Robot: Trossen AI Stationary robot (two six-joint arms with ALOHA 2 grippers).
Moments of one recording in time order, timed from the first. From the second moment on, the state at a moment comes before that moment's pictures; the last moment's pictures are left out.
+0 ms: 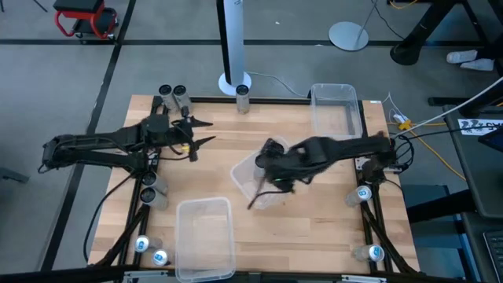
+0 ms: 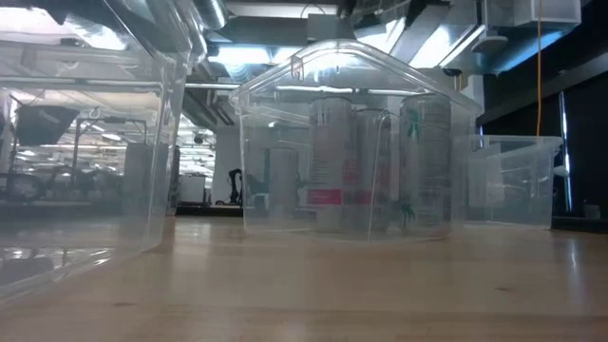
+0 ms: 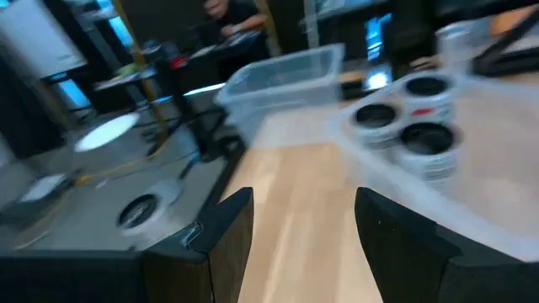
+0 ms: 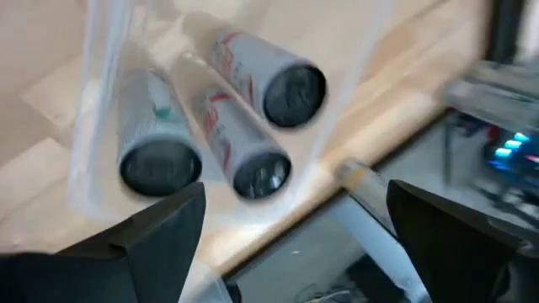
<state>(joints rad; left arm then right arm) 0.20 0.72 0.60 -0.10 -0.15 0.30 0.27 1.88 2.14 -1.57 0.43 -0.88</state>
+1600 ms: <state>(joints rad) 0.47 0.54 0.44 -0.05 0.09 0.03 -0.15 0.73 0.41 0.24 -0.15 -1.29</state>
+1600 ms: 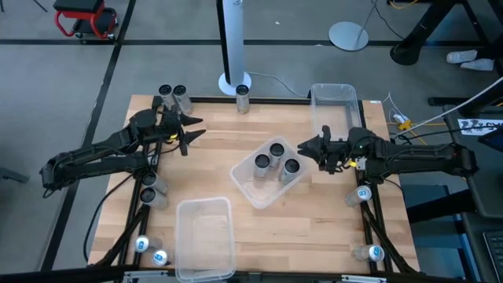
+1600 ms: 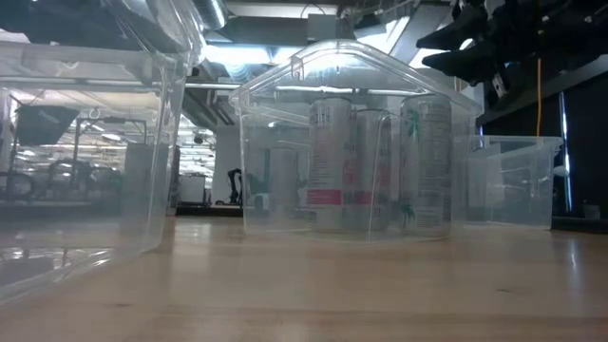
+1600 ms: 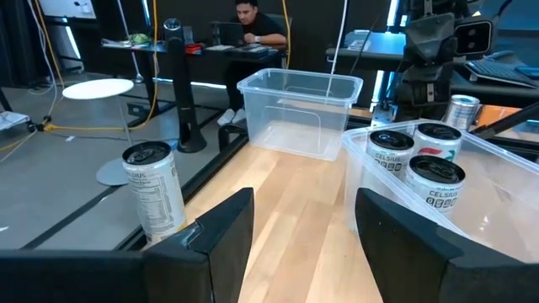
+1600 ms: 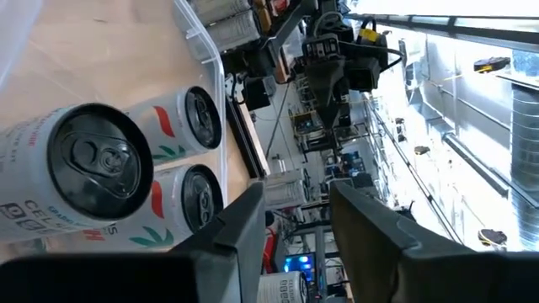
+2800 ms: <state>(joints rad) 0.47 0.54 0.44 -0.05 0.09 0.03 -0.15 0.76 0.40 0.20 -0.09 -1.39</state>
